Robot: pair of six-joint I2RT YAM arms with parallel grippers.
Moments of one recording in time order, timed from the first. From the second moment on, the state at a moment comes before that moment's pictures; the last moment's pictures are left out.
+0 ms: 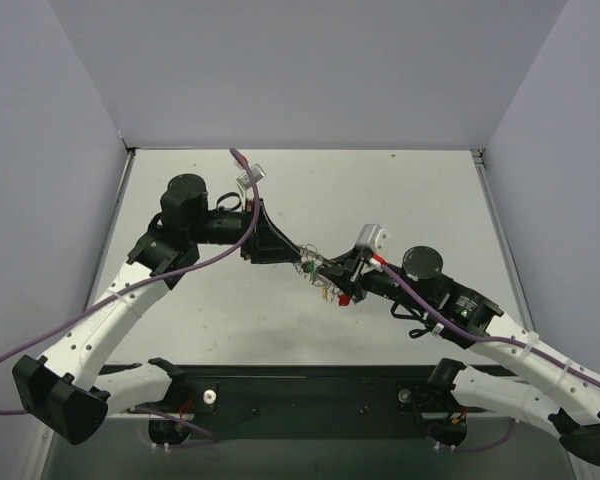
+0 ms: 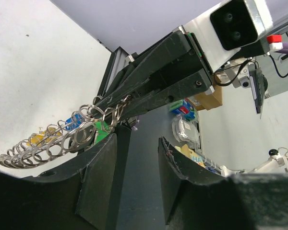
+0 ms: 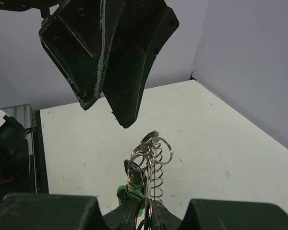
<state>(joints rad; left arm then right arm) -0.53 1.14 1.15 -0.15 1.01 -0.69 0.90 0.83 0.83 -0.15 -0.14 -0.10</state>
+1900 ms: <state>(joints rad) -0.56 1.23 1.15 -0.16 0.99 -0.61 0.90 0.85 0.83 -0.13 -0.15 -0.08</state>
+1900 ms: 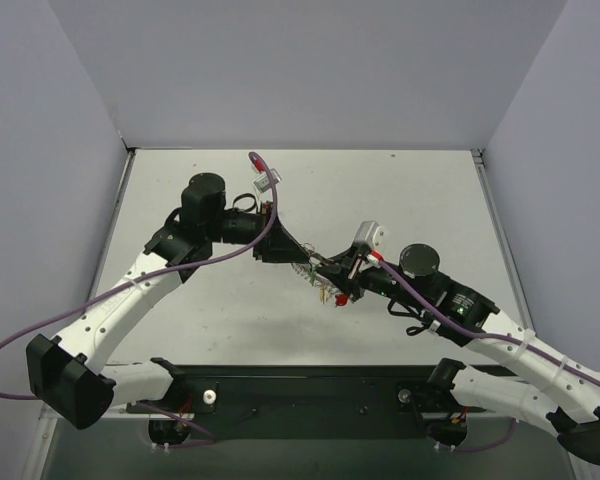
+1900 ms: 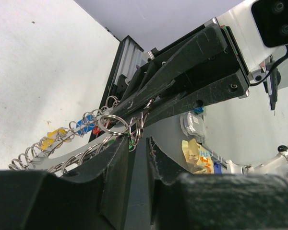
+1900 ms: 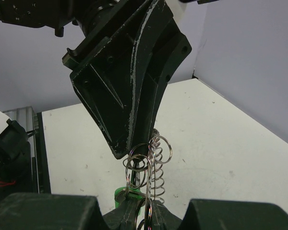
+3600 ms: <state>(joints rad) -0.71 1.05 1.05 -0.09 0.47 -0.55 0.89 0.80 0.83 -0.10 -0.19 -0.07</state>
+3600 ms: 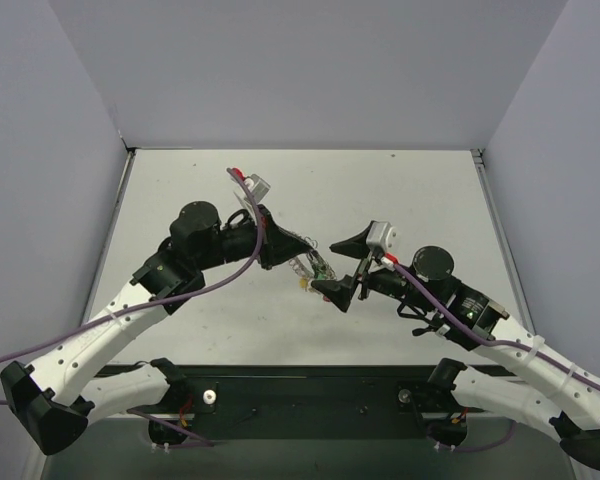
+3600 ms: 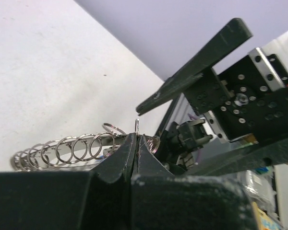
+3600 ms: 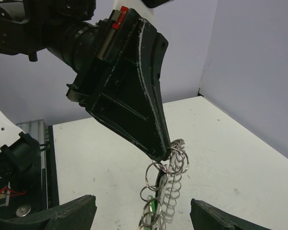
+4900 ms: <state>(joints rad) -0.76 0.92 1.08 -0.22 0.67 -0.07 0.61 1.01 1.04 0.03 -1.06 0.21</state>
